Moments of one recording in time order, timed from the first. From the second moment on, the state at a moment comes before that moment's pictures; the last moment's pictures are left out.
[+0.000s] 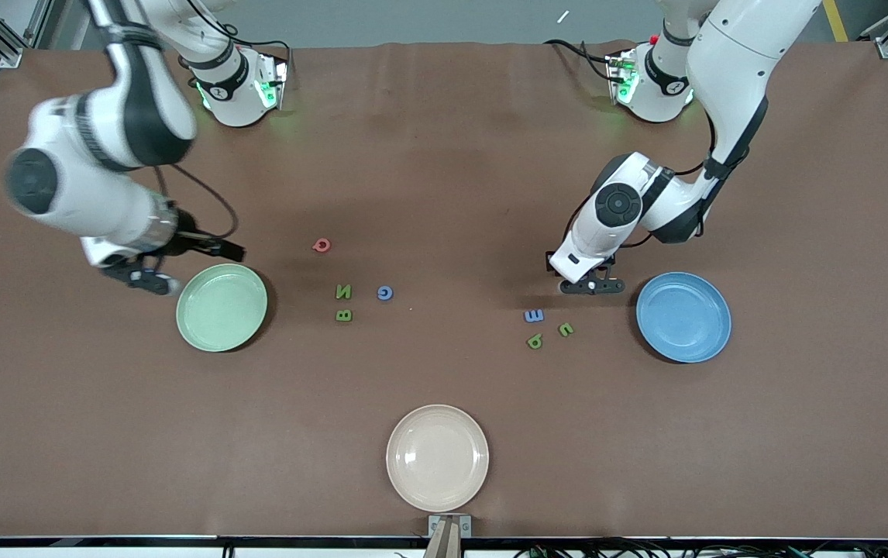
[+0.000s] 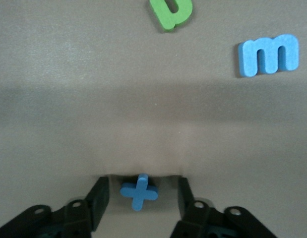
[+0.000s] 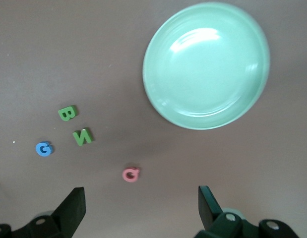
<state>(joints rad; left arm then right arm) -0.09 0.47 -0.39 -2.21 0.28 2.58 -0.69 0.31 0.07 -0.08 -2.09 0.17 2.03 0.50</state>
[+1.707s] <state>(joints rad) -0.06 0.44 -0.43 -2.20 0.31 2.59 -0.75 0.61 0.31 -0.08 -2.44 0.12 2.74 0.93</state>
